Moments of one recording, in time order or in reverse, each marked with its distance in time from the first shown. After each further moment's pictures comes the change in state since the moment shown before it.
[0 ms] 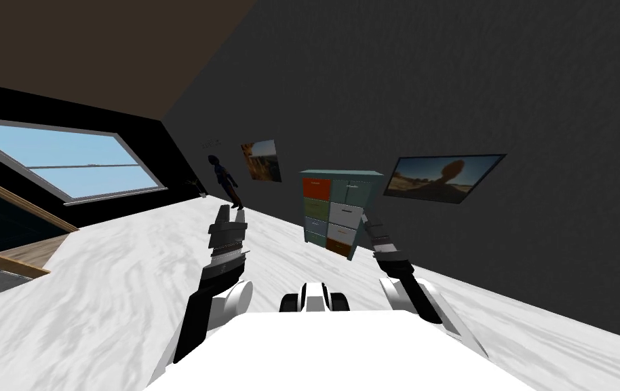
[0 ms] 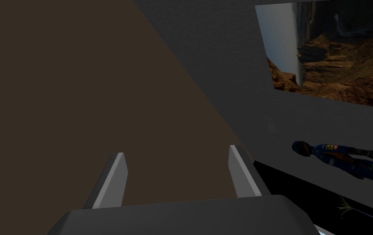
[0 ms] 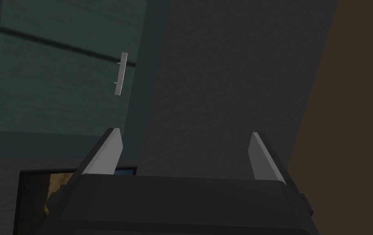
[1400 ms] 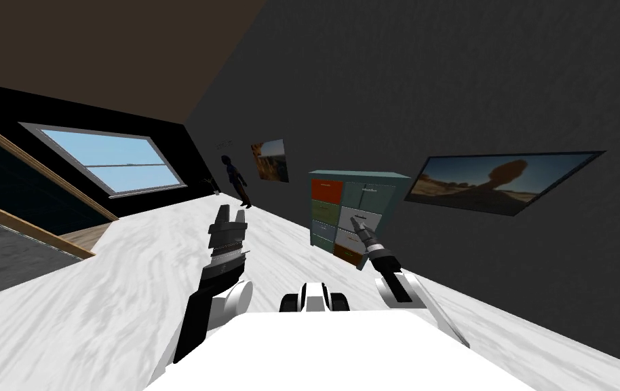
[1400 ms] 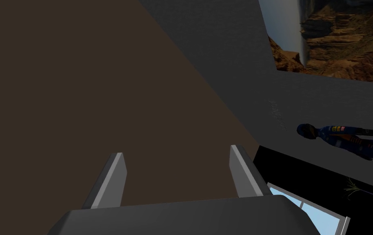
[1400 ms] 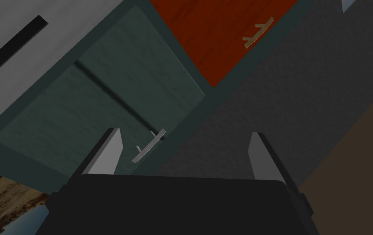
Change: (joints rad) left arm 0.000 0.000 0.000 0.000 0.000 0.000 0.000; right arm -0.045 -0.036 0.029 0.119 0.368 0.221 0.175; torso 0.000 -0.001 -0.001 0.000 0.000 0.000
